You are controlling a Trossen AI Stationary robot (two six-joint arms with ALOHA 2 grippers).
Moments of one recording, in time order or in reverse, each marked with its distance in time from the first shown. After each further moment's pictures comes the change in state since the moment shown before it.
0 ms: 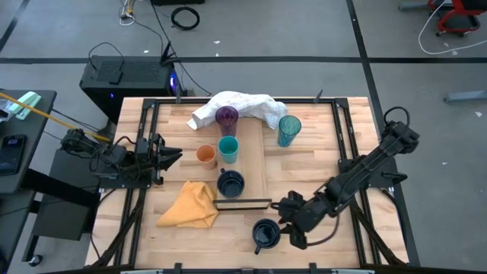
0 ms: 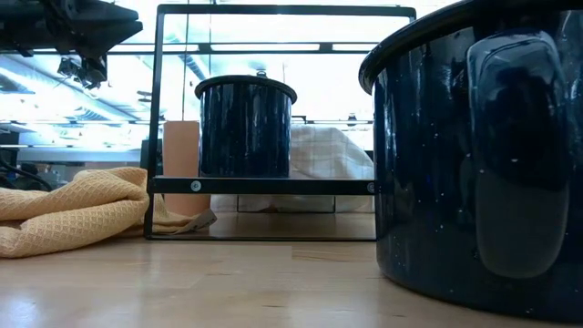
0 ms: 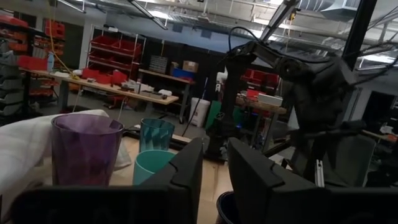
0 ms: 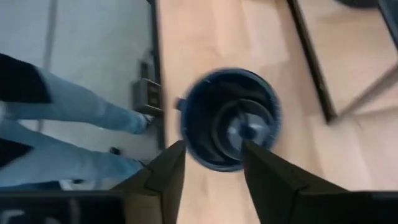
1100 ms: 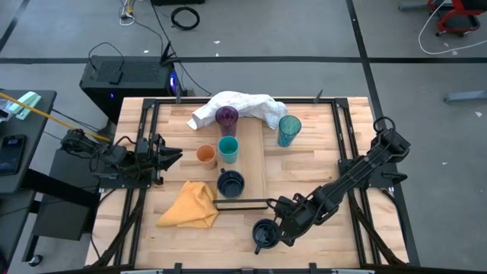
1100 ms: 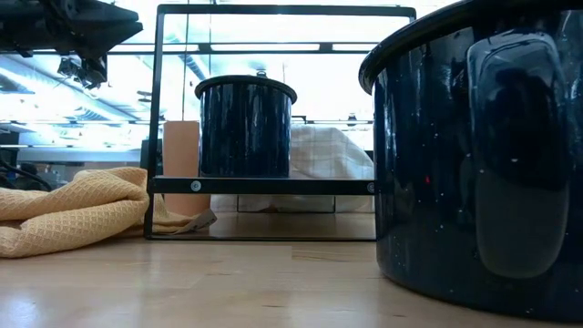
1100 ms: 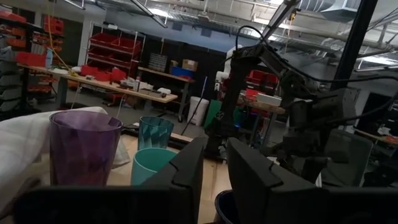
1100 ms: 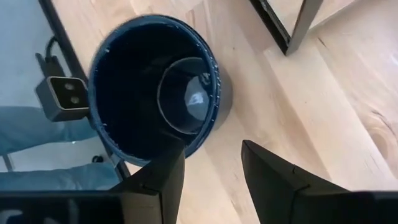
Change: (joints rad) left arm 0.000 0.000 0.000 -0.006 0.001 -0.018; right arm -0.016 0.140 0.000 -0.113 -0.004 0.328
